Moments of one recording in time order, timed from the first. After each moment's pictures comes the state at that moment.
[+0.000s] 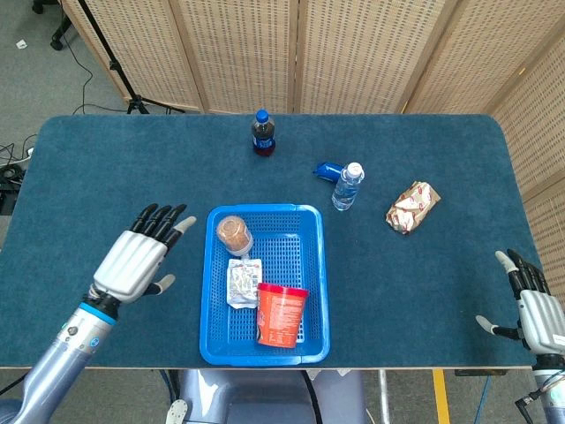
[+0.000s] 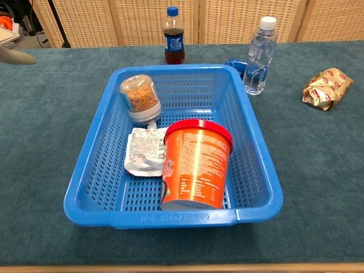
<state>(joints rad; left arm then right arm) -0.69 -0.96 0.01 -2.26 1.14 1.29 0.57 0.08 -1.09 0.08 -1.60 -1.43 1.38 0.25</state>
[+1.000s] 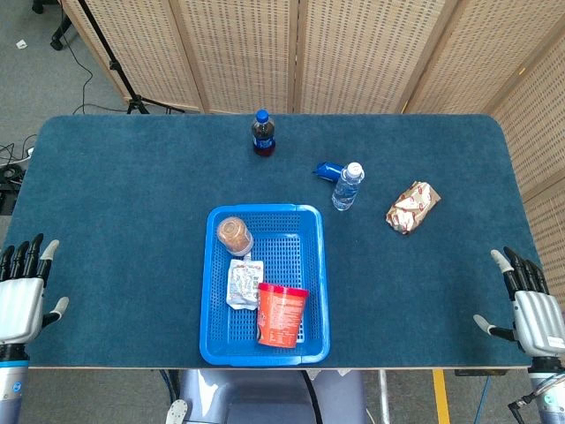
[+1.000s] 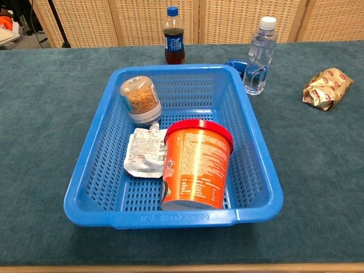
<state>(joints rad) -0.21 -1.16 0.09 -1.85 1.31 1.66 0.46 0.07 -1.09 0.08 -1.66 -1.45 1.44 0.12</state>
